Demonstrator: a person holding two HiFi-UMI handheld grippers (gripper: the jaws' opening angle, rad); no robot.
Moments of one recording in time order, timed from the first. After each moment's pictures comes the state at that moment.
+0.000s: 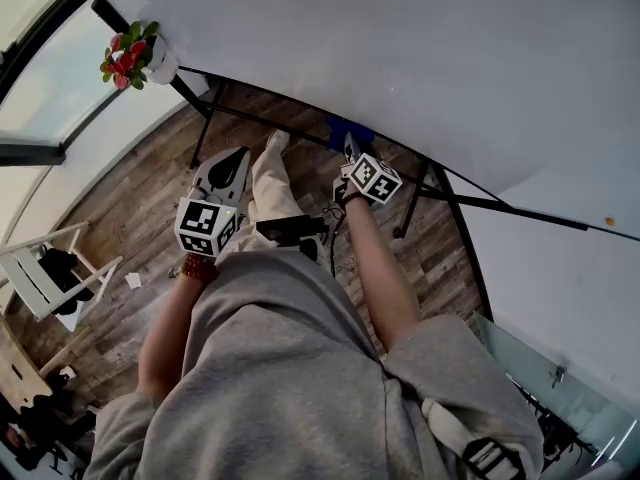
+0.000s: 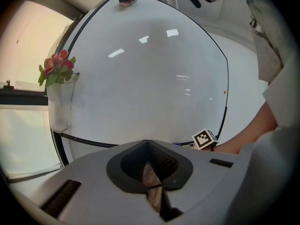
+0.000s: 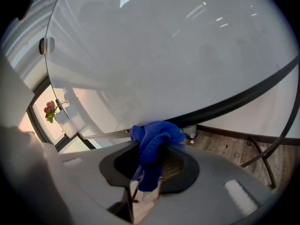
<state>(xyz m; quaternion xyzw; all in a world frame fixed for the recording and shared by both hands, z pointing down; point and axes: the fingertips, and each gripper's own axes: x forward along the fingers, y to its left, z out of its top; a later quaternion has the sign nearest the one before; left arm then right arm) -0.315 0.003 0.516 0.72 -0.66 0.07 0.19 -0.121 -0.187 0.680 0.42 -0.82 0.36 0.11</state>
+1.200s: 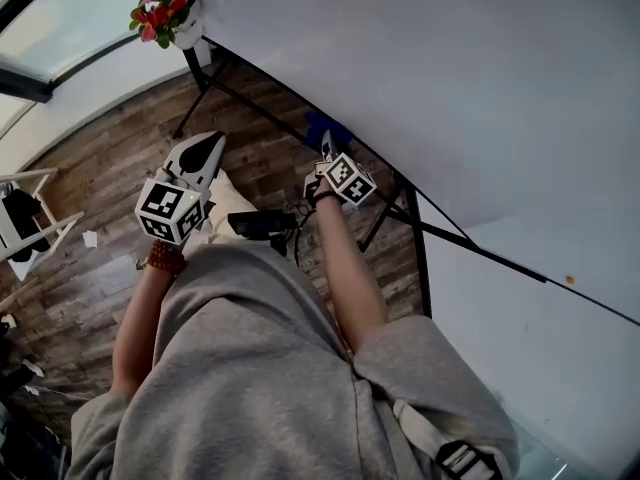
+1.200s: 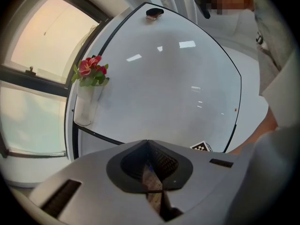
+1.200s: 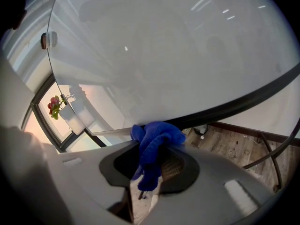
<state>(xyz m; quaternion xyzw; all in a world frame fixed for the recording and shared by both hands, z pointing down) -0.362 0.035 0.504 0.67 -0.70 -0.01 0.23 -0.181 -0.177 0.681 0.38 -0.83 0.38 0.12</state>
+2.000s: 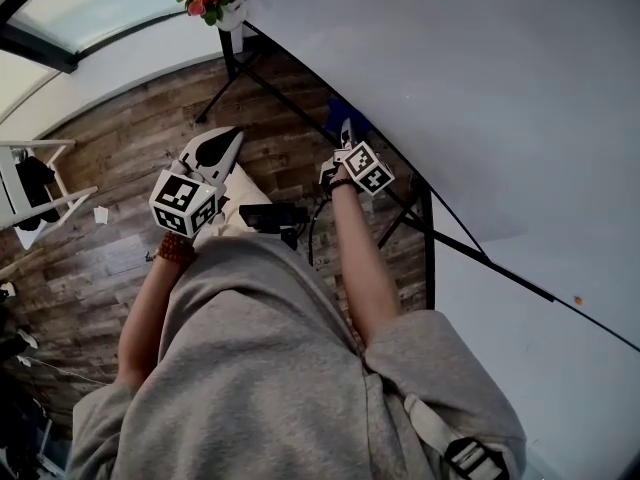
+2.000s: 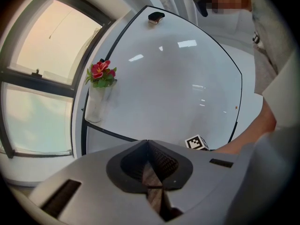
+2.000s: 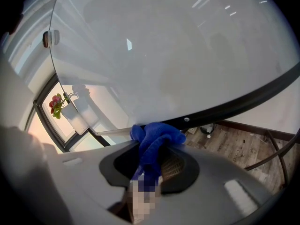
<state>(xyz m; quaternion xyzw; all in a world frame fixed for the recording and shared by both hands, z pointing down) -0.374 0.074 0.516 0.66 -0.71 -0.01 0.24 -0.225 -0.169 0.681 0.36 -0.84 0.38 0.12</state>
